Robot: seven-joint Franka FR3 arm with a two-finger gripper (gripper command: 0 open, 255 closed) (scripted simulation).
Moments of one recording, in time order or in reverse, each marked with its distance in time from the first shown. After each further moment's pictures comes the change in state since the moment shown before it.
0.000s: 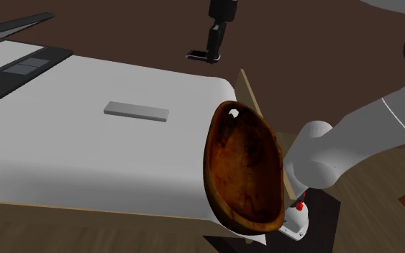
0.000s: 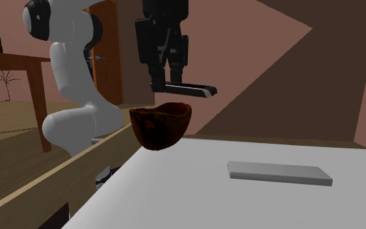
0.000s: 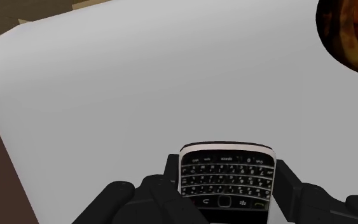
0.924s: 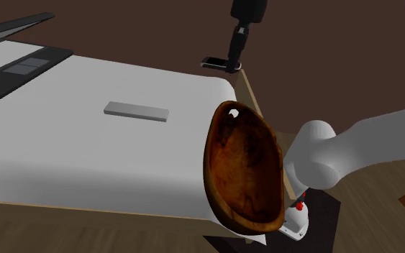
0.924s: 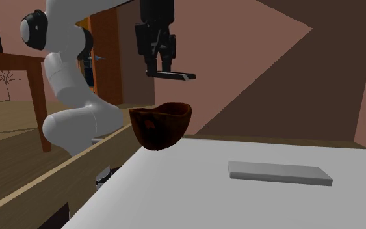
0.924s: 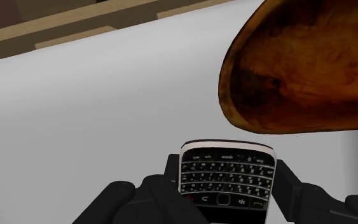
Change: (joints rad) arm 0.040 -0.255 0.112 -0.121 0.060 -0.132 0.140
